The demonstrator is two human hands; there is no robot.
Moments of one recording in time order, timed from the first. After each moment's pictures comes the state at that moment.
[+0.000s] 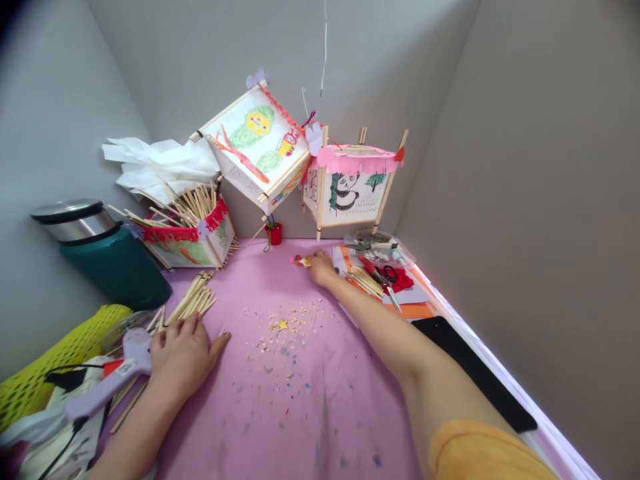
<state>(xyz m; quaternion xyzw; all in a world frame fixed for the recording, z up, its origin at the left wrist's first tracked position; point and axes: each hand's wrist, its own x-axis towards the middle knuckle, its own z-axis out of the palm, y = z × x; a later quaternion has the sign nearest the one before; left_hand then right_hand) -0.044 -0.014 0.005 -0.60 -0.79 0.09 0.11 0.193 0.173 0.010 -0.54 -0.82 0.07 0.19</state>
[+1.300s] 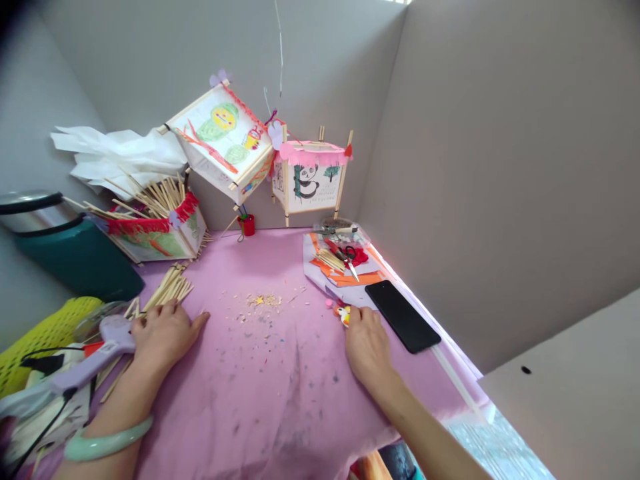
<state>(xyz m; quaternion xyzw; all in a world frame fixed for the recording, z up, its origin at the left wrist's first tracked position) -0.045 -0.019 0.009 -0.62 -0.78 0.05 0.10 0.297 -0.071 -0.023 -0.76 -0.65 -0.05 0.09</state>
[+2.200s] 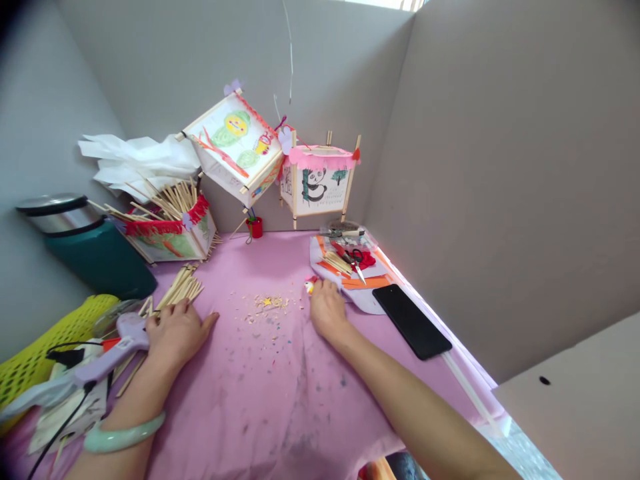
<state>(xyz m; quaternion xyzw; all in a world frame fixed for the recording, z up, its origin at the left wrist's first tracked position) -0.048 -0.017 0.004 -0.62 -0.78 0.03 0.10 0.228 0.001 -0.008 -0.69 -0.72 -0.01 0.11</state>
